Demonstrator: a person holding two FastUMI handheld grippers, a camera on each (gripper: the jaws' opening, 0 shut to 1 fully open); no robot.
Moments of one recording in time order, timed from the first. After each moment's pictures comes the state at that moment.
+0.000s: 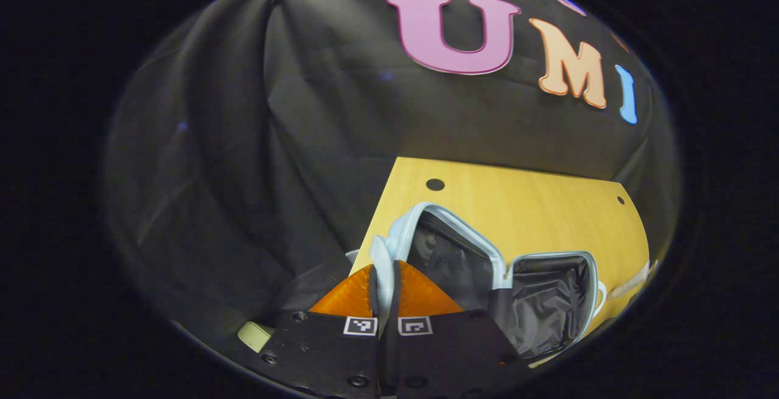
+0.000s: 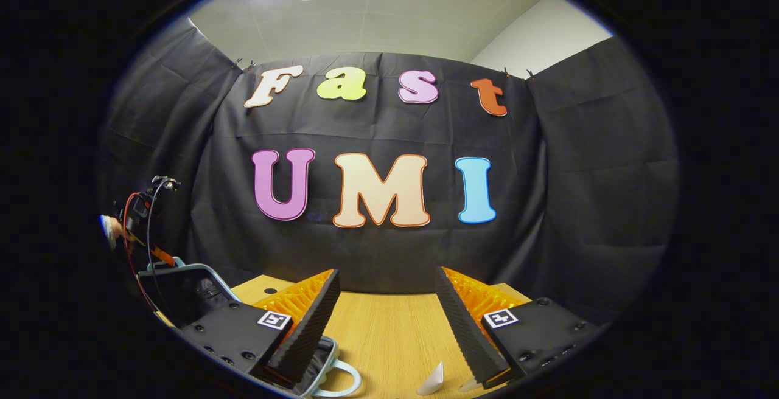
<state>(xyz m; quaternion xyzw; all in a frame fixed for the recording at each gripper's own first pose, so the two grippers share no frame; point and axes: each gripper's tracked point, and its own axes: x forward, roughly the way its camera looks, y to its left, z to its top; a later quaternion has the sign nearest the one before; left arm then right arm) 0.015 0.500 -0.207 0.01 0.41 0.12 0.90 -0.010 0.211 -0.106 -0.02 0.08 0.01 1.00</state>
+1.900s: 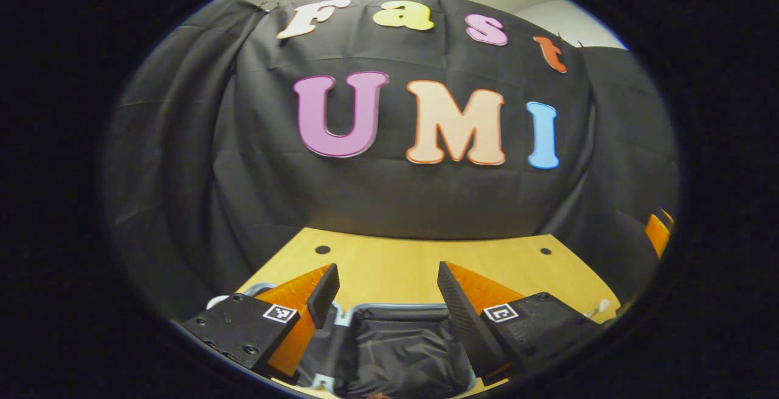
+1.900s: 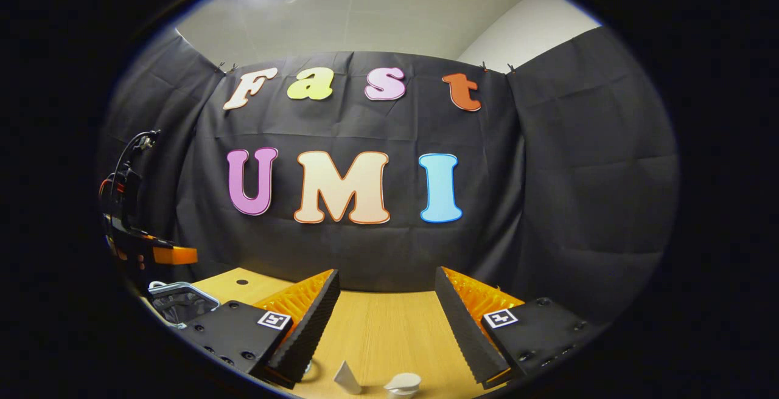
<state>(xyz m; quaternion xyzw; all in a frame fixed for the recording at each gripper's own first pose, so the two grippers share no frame) 0.029 0.159 -0.124 -0.01 0.20 0.01 0.98 0.001 0.049 -0.104 -0.02 0.08 0.00 1.00</state>
